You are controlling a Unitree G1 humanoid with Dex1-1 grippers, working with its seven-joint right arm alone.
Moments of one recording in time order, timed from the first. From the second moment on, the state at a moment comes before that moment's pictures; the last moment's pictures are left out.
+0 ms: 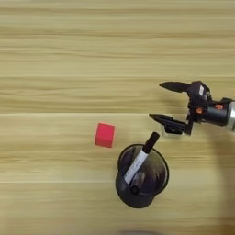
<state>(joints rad) -0.36 -0.55 -0.04 0.52 0.22 -0.21 1.28</state>
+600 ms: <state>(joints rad) -0.37 -0.58 -0.04 0.63 0.21 -0.27 1.42</state>
